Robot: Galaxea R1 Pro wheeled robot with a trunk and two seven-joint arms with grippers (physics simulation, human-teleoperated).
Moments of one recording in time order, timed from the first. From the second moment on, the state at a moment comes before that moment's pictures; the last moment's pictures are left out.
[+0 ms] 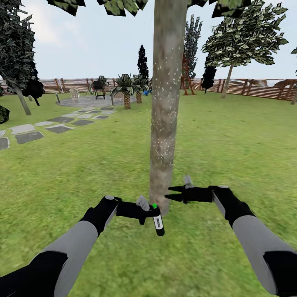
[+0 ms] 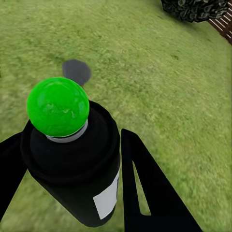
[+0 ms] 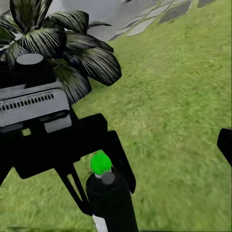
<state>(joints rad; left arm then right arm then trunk) -0.92 -0.13 -0.08 -0.43 -0.25 0.12 -1.25 -0.93 -0.14 0.08 -0.57 -0.09 0.28 1.36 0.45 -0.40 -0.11</state>
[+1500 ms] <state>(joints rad) -0.92 -0.13 -0.07 -0.46 -0.25 0.11 -1.29 -0.93 -0.04 0.21 -0.57 -0.09 0.33 1.32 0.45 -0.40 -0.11</state>
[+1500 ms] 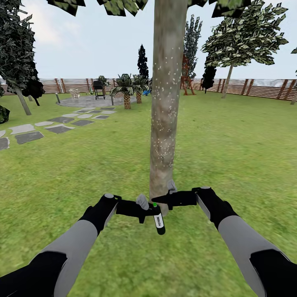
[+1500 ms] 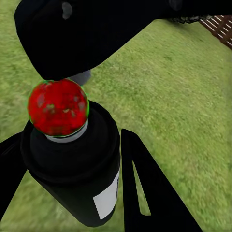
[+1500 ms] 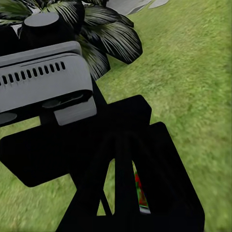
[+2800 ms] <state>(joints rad) -0.91 0.04 -0.05 -0.04 0.08 -0.23 -0.35 -0.80 -0.45 0.20 0.05 -0.36 -0.04 0.20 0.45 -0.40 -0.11</state>
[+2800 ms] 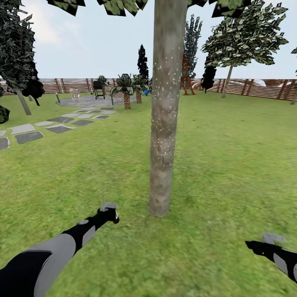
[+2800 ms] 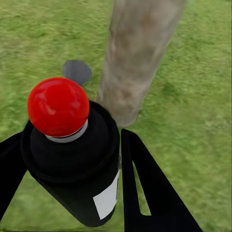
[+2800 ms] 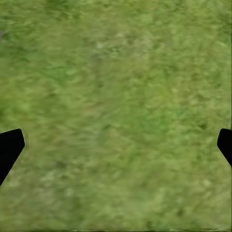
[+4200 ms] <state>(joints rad) -0.90 0.05 -0.05 -0.03 0.11 -0.24 -0.34 -0.77 -0.34 0.20 0.06 -0.42 -0.05 0.20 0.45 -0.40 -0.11</state>
